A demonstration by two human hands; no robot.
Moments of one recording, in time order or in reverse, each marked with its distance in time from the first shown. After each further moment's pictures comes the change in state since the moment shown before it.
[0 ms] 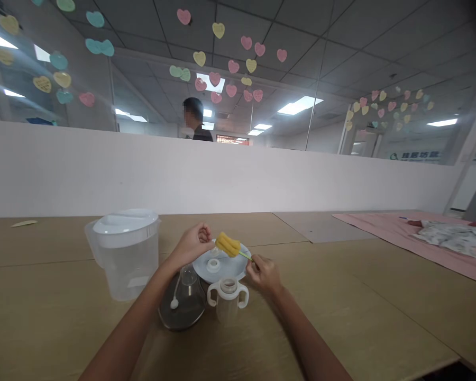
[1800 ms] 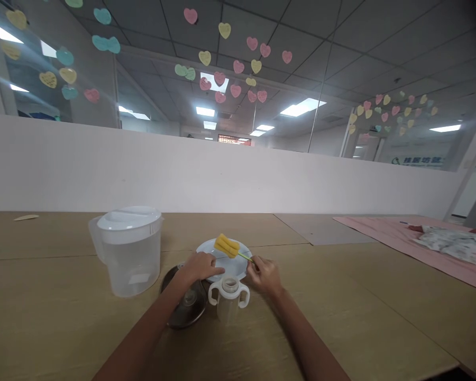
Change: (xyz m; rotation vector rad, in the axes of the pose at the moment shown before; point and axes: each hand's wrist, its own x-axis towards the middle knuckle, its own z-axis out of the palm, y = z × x) left_hand -0.010 -0.054 0.038 0.789 -0.383 -0.172; right_hand -0.002 -0.005 -0.001 0.018 -0.039 -0.001
